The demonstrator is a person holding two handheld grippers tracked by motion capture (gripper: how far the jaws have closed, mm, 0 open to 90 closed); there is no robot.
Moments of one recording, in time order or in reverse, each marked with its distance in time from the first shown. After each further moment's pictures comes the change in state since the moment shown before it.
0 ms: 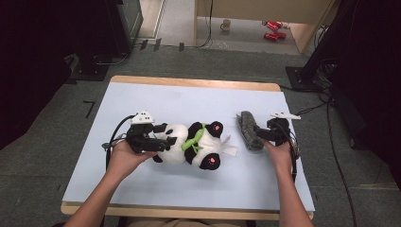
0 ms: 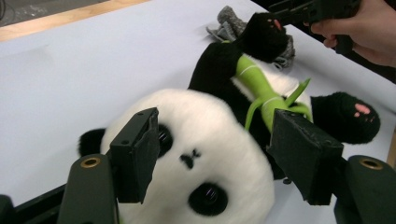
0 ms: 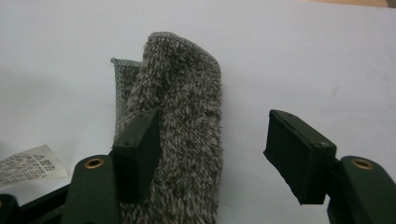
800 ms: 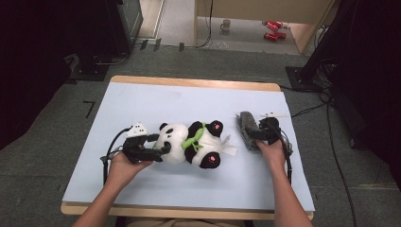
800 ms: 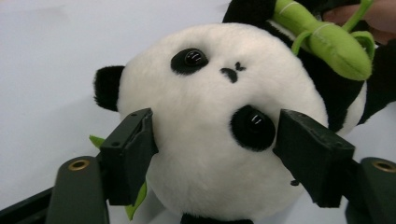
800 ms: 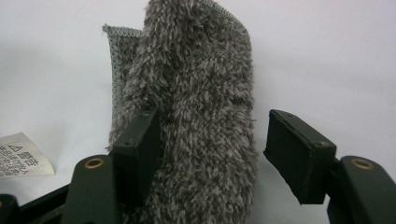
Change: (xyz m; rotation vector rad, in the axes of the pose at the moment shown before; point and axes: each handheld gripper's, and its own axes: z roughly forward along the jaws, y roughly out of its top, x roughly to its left) left arm 0.015 -0.048 0.013 -0.005 0.029 -0.056; right arm 0.005 -0.005 0.034 0.093 0.043 -0.026
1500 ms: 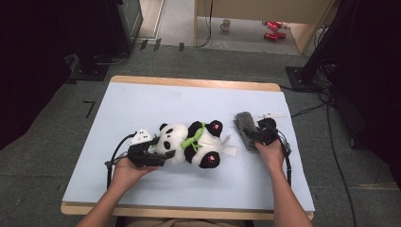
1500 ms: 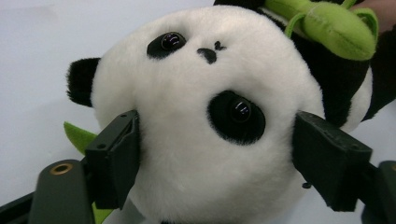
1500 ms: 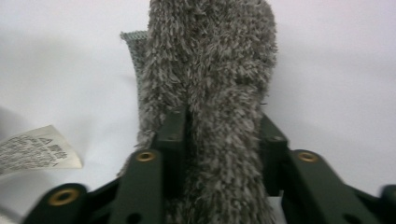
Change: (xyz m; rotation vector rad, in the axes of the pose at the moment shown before) left arm -0.009 -0.018 0.015 -0.057 0.003 0.021; right arm 0.004 -0.002 0.006 0.024 0.082 0.020
